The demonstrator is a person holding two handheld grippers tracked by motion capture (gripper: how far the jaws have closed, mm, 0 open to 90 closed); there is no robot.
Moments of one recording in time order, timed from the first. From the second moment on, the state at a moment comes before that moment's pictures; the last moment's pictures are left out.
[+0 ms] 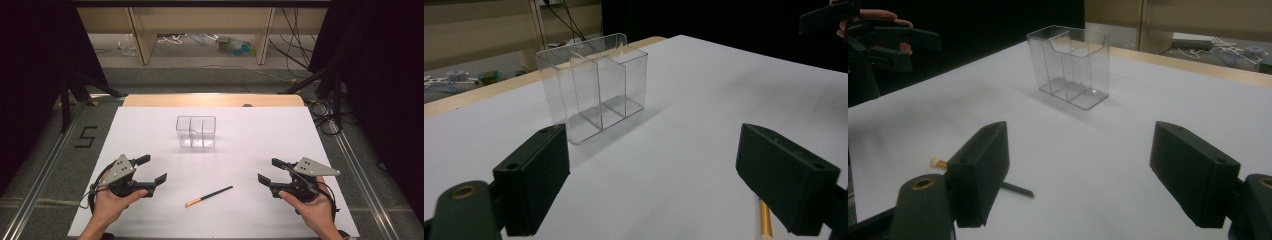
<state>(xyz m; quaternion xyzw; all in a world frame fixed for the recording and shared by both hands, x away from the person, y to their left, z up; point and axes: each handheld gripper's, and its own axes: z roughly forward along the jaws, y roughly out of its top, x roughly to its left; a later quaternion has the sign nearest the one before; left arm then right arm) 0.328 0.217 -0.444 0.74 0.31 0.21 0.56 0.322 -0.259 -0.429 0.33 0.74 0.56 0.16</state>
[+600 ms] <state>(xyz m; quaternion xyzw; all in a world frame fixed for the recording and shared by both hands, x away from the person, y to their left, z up) 0.336 0.182 -0.423 0.83 0.29 0.15 0.44 0.326 -0.257 -0.431 0.34 0.75 0.54 0.16</state>
